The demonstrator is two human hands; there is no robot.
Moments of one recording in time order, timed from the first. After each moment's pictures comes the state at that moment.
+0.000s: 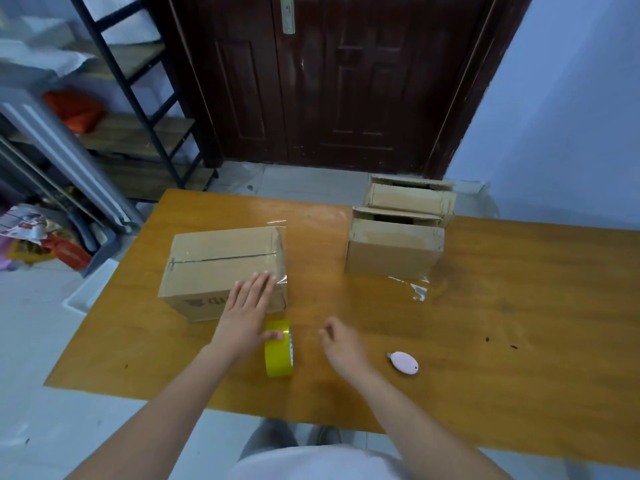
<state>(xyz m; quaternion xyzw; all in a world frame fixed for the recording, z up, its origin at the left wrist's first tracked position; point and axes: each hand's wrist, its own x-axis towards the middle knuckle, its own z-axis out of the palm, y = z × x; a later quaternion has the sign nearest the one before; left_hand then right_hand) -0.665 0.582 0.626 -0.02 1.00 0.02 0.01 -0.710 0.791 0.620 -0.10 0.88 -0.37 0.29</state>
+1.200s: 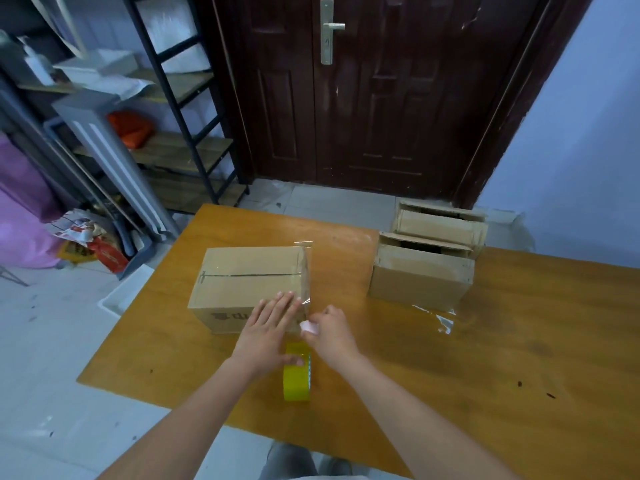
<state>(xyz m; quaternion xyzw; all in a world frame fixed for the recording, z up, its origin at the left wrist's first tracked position) -0.661 0.584 0.638 -0.04 0.99 0.02 0.10 -0.743 0.727 0.642 -0.26 0.90 -0.28 0.20</state>
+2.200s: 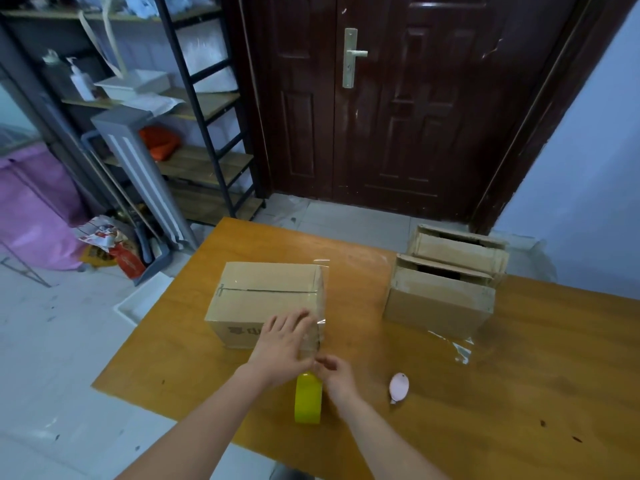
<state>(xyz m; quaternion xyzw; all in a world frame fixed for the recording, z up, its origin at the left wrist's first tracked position) -0.672 0.586 0.656 -0.06 1.00 0.07 0.03 -0.714 0.714 0.590 0.00 0.70 -0.62 0.34</state>
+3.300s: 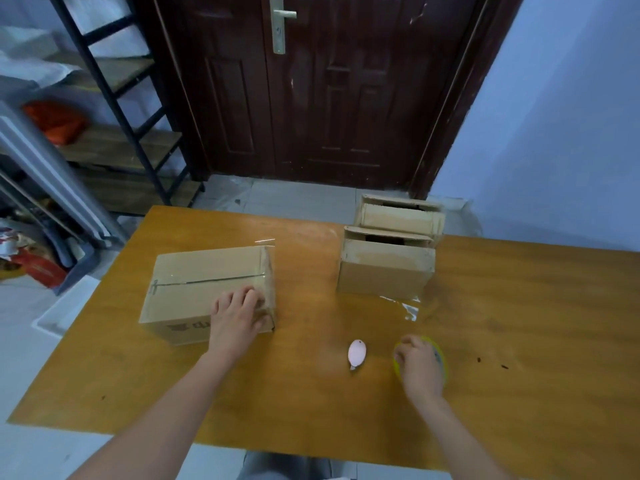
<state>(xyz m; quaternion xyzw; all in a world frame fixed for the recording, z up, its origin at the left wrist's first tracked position) -0.699 0.578 0.625 -0.10 0.98 0.07 -0.18 -0.755 0.907 0.599 -0.07 0.98 -0.16 0.08</state>
